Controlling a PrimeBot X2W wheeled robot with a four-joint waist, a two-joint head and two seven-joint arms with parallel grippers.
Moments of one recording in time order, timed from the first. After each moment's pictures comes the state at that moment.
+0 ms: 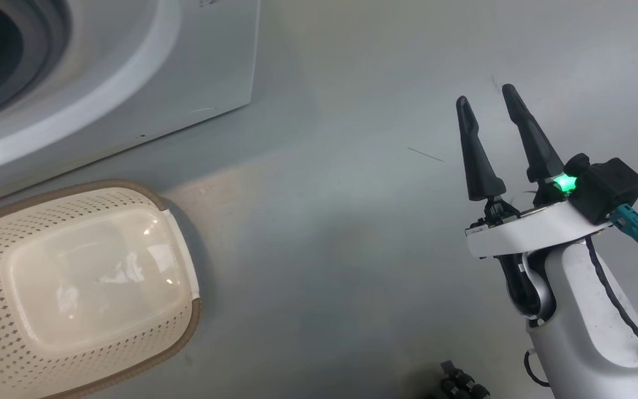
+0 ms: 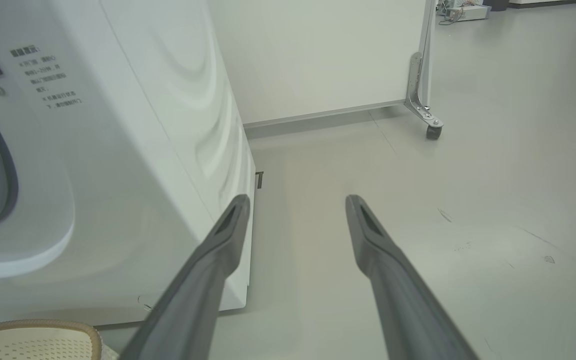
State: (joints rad) left arm -0.98 0.27 0.16 0.55 -0.33 0.07 -0.01; right arm -0.35 -0.09 0.26 0.09 0.40 0.12 -0.25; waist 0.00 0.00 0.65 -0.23
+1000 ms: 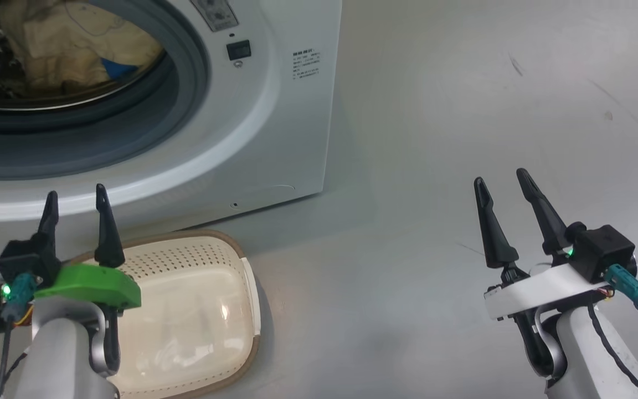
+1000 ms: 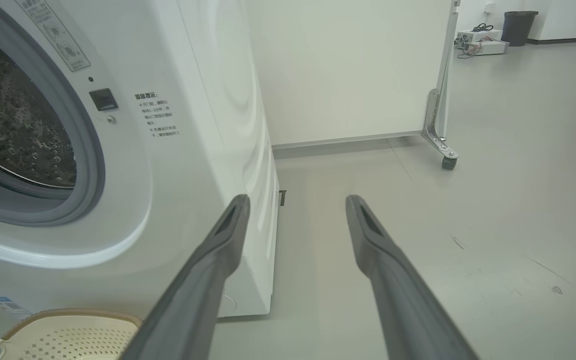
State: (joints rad) left arm -0.33 0.03 0.05 0.43 -0.25 0.02 -0.26; right arm -0.17 -0.12 0.21 0.14 0.35 0.12 -0.25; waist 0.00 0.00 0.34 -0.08
